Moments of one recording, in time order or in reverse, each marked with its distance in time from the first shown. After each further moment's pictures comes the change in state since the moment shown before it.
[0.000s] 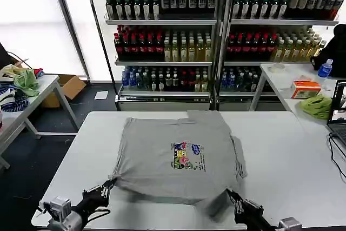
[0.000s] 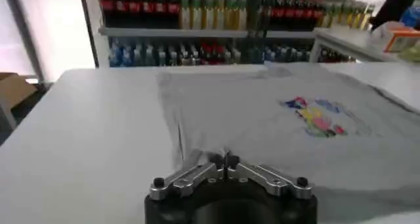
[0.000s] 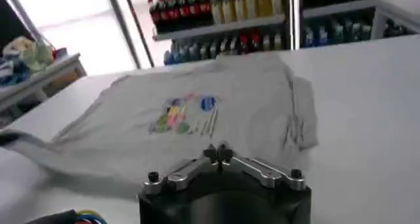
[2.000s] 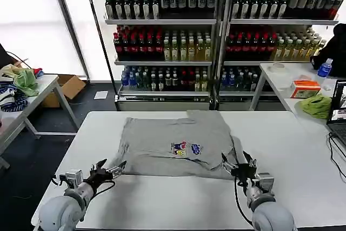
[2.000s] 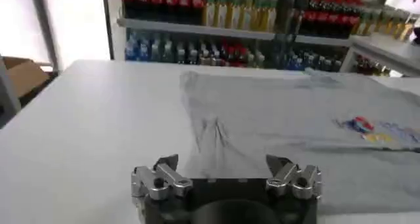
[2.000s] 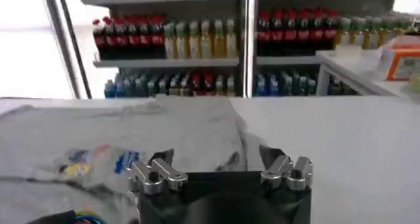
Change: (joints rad) left arm -0.236 -0.021 0.122 0.279 -0.045 -0.001 -0.068; right arm 0.328 0.069 -0.131 -0.319 -0.192 -0.023 0.084
